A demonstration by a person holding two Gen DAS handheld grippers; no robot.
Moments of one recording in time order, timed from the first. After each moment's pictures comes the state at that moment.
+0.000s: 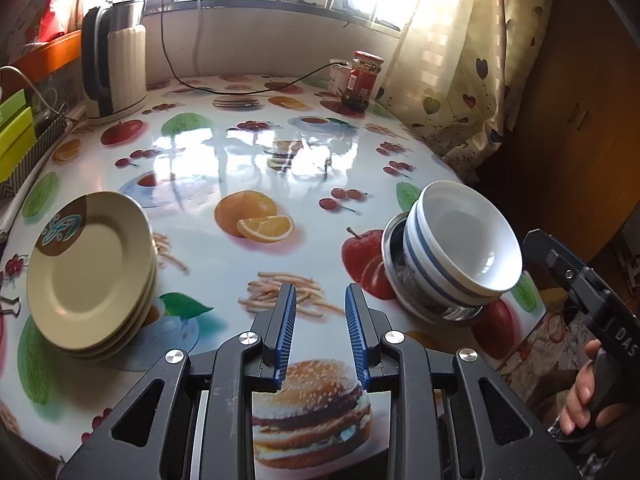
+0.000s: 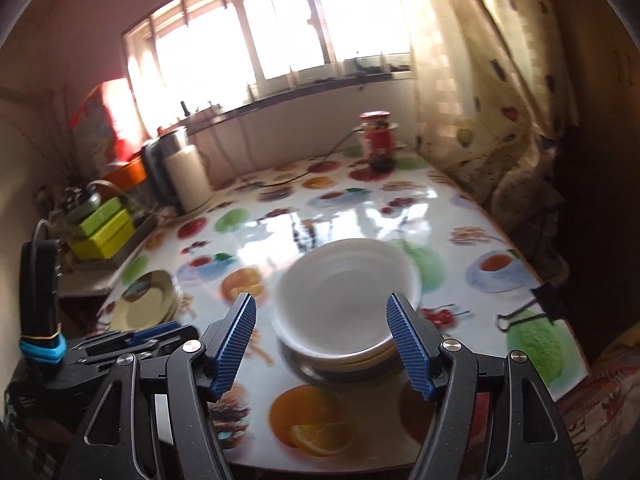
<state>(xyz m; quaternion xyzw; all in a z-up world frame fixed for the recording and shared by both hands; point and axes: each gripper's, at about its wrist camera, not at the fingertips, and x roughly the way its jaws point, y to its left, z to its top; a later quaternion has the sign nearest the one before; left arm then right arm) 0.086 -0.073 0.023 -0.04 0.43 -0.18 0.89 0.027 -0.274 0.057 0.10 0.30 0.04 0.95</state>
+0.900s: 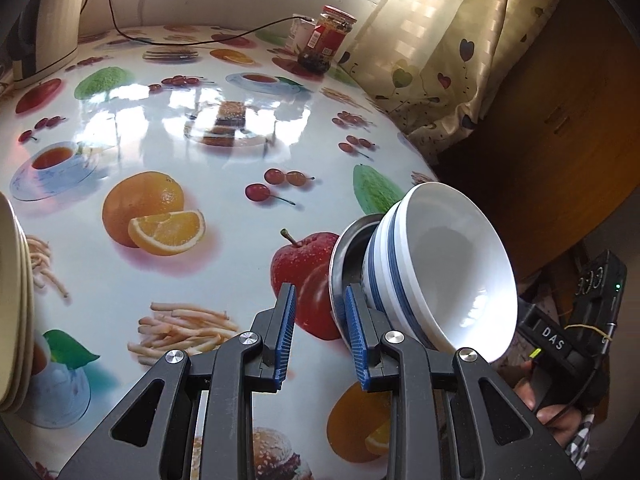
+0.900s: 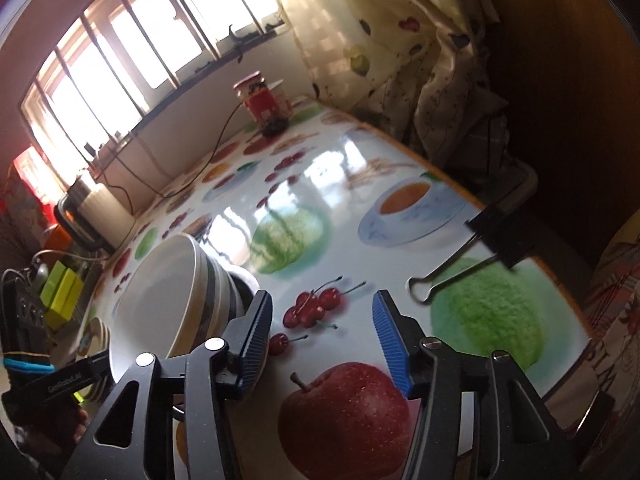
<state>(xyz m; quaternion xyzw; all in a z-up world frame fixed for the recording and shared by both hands) 0.143 -0.116 -0.011 -0.10 0.49 -0.27 0.83 0.065 -0.373 -0.017 0.24 0.37 -0.02 0.90</state>
